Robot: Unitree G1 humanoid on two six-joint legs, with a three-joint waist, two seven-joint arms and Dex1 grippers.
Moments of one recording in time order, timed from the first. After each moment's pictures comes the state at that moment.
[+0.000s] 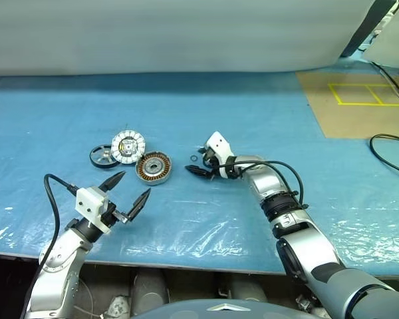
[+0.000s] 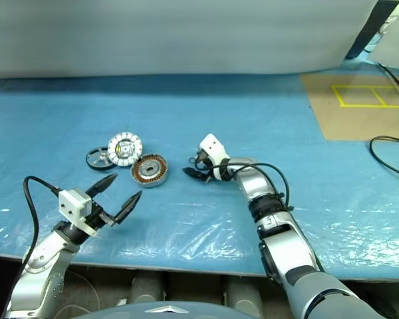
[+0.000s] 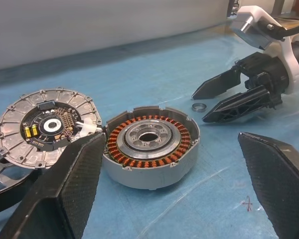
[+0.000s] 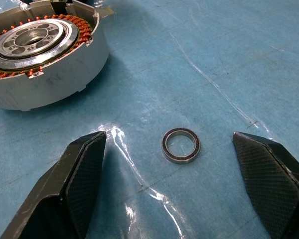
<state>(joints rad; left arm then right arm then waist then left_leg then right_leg) 0.25 0.37 0.15 -0.22 -0.35 -0.14 -0.66 -0.72 -0.14 0.17 0.68 -0.05 0.18 0.80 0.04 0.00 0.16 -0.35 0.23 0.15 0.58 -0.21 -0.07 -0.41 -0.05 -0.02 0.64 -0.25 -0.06</state>
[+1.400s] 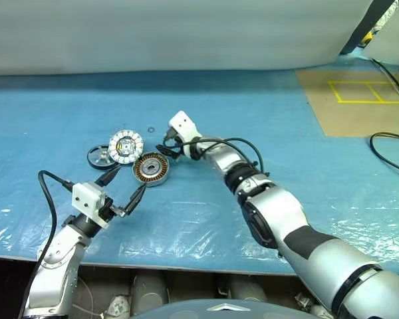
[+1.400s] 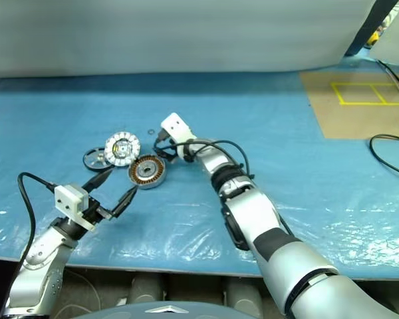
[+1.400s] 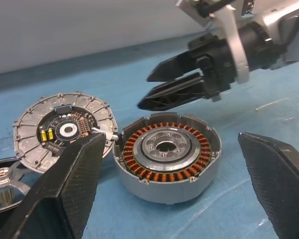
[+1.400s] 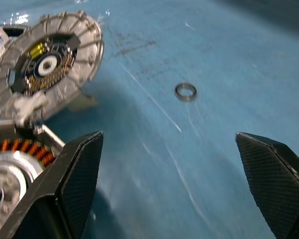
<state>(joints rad) 0.24 0.37 0.16 -0.25 -0.34 -0.12 -0.61 -1.19 0.14 0.12 1.29 -0.08 -0.03 0.47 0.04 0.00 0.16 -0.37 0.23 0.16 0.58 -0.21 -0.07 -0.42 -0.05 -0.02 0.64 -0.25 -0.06</state>
